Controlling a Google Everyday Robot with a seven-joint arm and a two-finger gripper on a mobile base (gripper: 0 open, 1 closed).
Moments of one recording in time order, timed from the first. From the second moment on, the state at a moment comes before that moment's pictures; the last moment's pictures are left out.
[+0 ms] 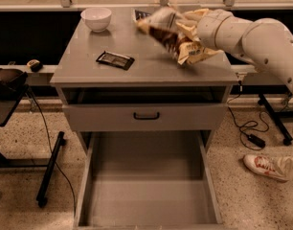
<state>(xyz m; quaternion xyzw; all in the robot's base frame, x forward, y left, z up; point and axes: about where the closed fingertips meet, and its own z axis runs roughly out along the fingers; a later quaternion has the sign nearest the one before) 0.750 -0.131 0.978 -0.40 0.62 0.00 0.68</state>
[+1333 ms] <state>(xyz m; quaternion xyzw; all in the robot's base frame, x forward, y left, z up) 0.718 -0.160 1.011 -0.49 0.62 -0.01 0.61</state>
